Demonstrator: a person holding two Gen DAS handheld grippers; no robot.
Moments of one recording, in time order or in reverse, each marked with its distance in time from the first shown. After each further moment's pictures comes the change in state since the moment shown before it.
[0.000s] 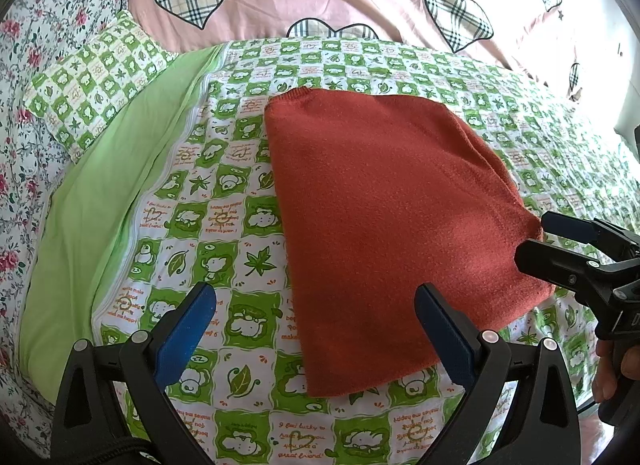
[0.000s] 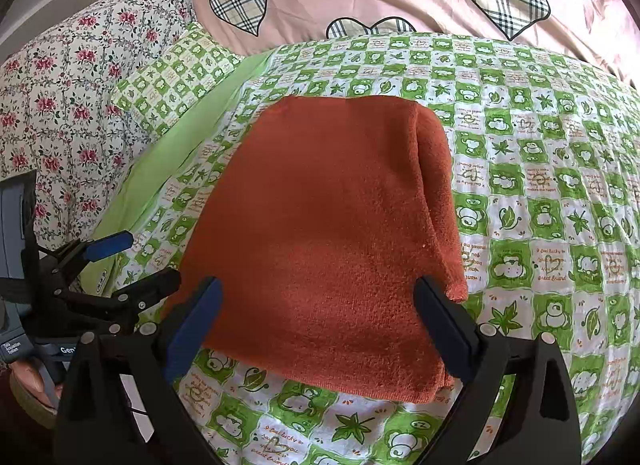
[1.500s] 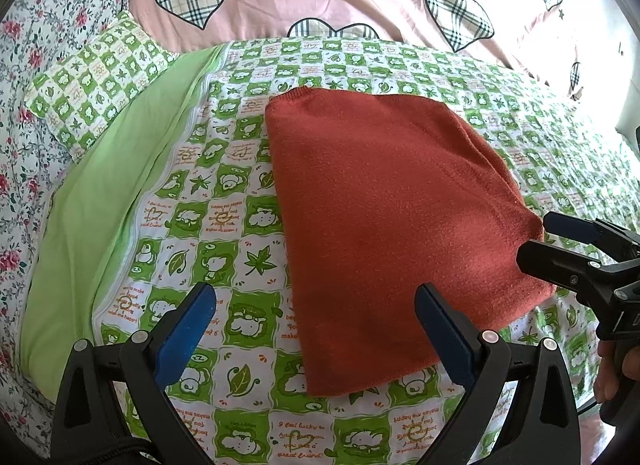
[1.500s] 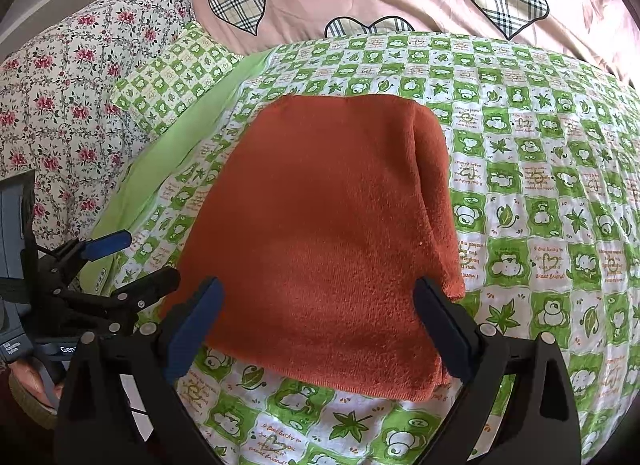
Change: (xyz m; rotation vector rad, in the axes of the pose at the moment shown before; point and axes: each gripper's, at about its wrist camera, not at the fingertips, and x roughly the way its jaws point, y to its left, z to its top) left arm 0.000 -0.002 -0.001 0.000 -0.001 0.008; right arm -0.001 -0.003 -0.002 0.004 0.001 -0.004
